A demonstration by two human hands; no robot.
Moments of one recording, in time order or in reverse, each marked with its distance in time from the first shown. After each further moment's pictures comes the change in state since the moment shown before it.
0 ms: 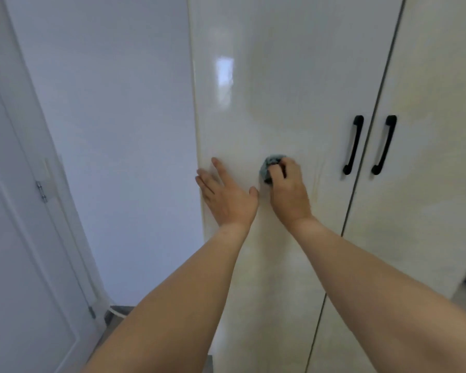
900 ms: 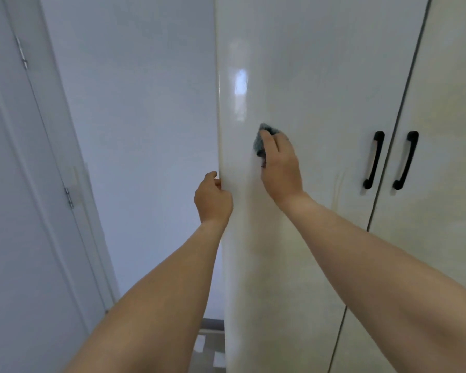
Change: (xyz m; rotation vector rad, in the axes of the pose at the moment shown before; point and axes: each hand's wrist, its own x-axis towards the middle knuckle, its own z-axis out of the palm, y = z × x) left_hand 0.046 -0.036 -0.065 -0.308 0.029 -0.073; right_hand 0.082 -0.063 -0.001 0.100 0.136 -0.136
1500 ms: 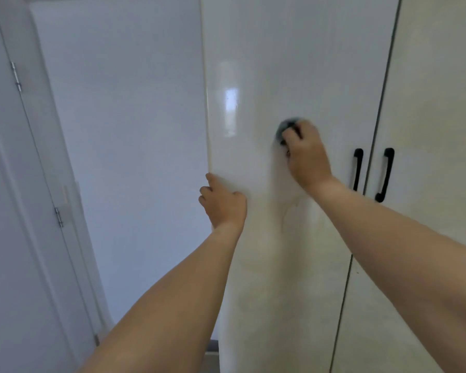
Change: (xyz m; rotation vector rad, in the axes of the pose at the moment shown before) left_hand -0.005 0.048 0.029 0.138 -0.012 -0.043; right_hand 0.049 0.058 -0.067 -0.154 0.056 -0.094
